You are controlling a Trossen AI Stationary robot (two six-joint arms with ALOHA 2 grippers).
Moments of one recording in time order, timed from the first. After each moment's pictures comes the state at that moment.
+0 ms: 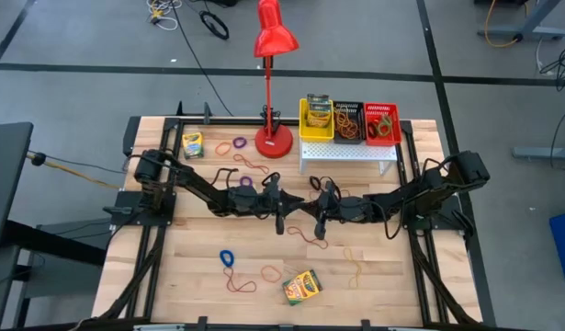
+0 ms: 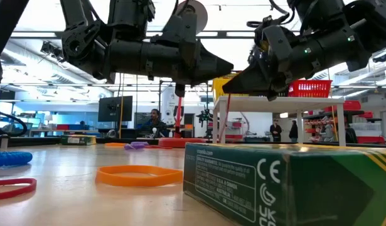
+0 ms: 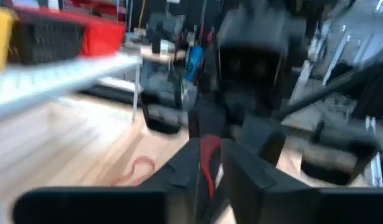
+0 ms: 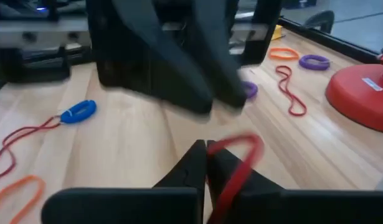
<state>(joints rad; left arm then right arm) -0.12 1.92 0.75 1.20 -0.27 -0.17 0.22 1.59 0.51 0.74 0.40 0.25</state>
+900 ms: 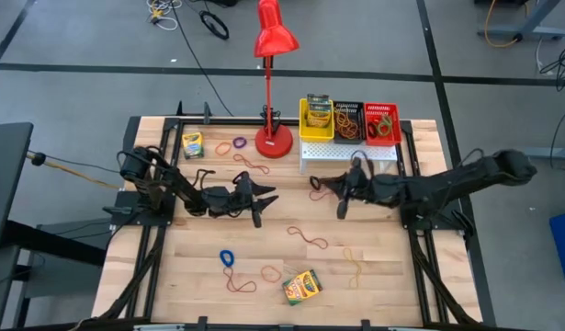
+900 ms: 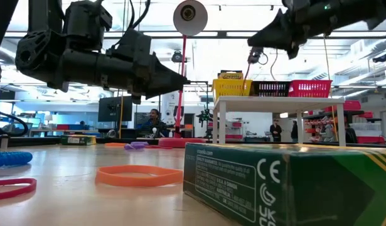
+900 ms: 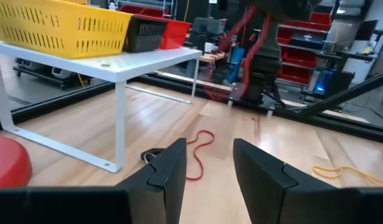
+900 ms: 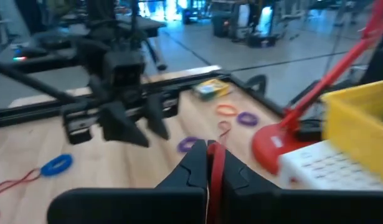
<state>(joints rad) -0.14 1.82 0.42 1.41 -0.48 -0.14 0.15 1.04 0.52 0.31 0.48 0.15</state>
